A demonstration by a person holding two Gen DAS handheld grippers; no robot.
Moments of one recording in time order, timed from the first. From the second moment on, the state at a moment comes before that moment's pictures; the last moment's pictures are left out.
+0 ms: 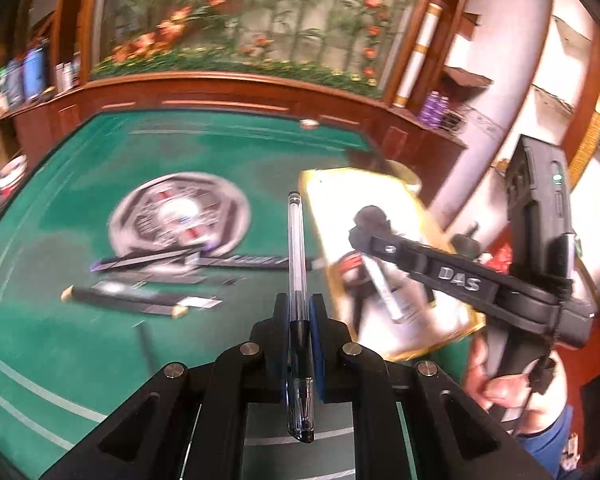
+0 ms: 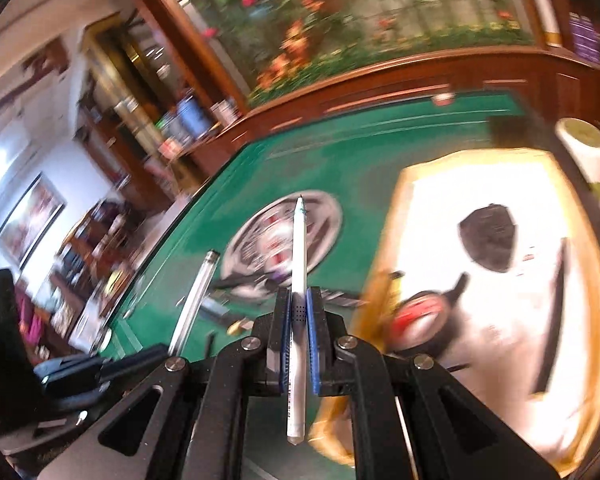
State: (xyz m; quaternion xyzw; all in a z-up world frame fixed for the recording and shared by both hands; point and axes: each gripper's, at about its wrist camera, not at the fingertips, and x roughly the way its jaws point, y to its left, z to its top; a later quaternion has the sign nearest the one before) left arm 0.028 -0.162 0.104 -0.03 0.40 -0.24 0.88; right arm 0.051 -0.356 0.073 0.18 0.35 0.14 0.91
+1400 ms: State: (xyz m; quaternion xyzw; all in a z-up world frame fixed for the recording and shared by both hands) left arm 0.040 -0.238 0.066 -0.03 0.36 -0.31 0.88; right arm 0.039 -0.400 0.080 0.12 0.24 -0.05 0.96
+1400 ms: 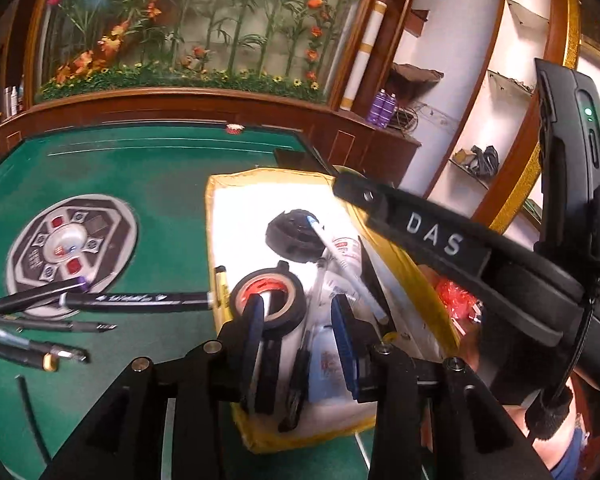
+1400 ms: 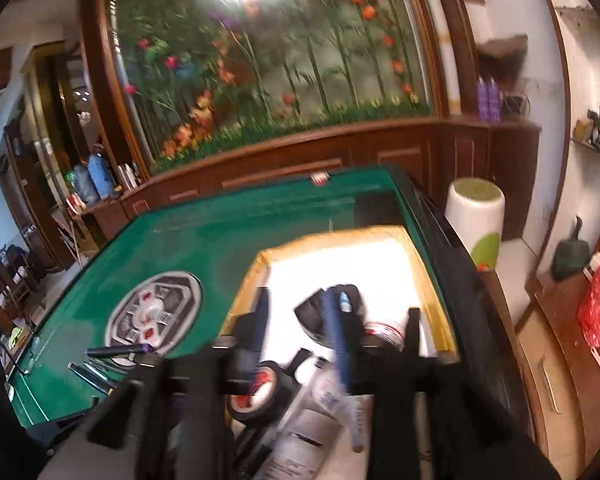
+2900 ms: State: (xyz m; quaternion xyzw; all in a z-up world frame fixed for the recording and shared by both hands) left arm 0.000 0.034 -0.004 -0.11 0.45 0.01 0.88; right arm 0.049 -0.191 0.033 -0.03 0.37 0.29 0.88
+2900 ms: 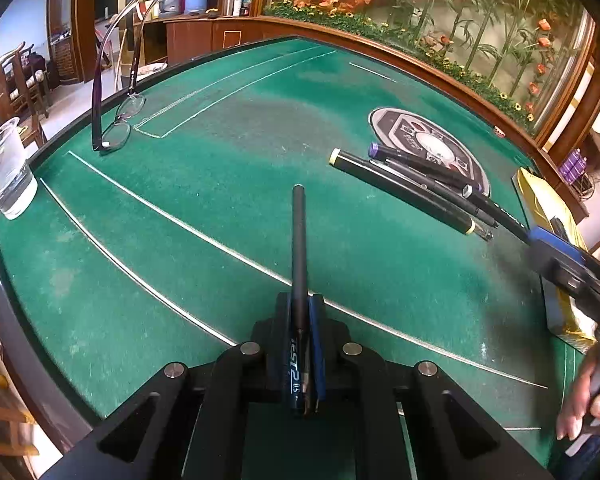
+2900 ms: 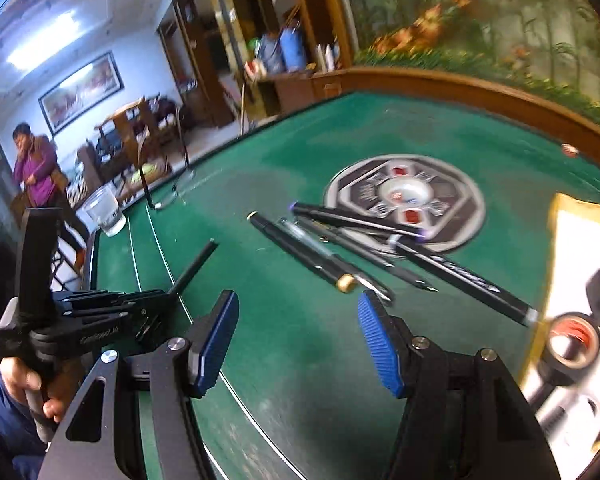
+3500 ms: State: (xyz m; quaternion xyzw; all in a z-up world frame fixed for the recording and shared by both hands) left arm -0.009 0.041 -0.007 -0.12 0.42 -0.02 0.90; right arm 0.108 -0.100 -0.006 -0.18 0.44 0.30 0.83
